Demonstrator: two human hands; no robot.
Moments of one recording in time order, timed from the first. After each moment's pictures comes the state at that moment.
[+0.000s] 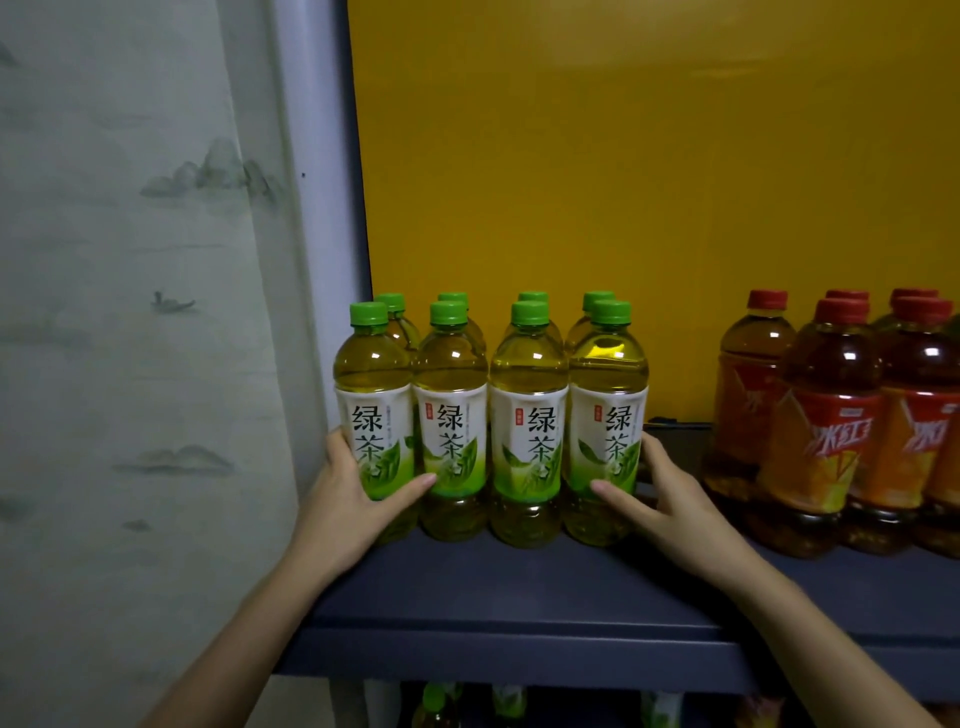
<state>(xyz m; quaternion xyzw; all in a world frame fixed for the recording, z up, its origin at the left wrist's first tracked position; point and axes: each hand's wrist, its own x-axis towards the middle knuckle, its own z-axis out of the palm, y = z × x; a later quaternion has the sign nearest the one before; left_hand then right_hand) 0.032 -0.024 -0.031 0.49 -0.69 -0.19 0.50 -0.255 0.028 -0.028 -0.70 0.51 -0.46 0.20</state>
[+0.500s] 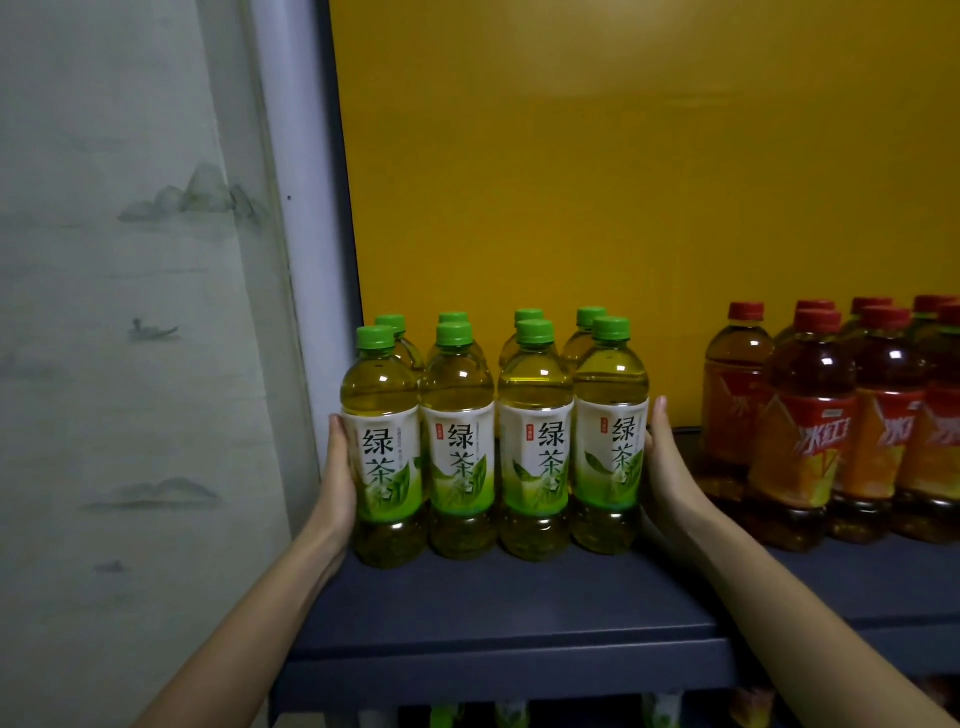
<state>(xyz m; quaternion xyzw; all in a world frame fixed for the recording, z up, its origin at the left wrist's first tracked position) 0.032 -0.054 -0.009 0.33 -0.56 -0.49 0.58 -0.241 -0.015 -0.014 -0.49 0.41 -0.63 0.45</state>
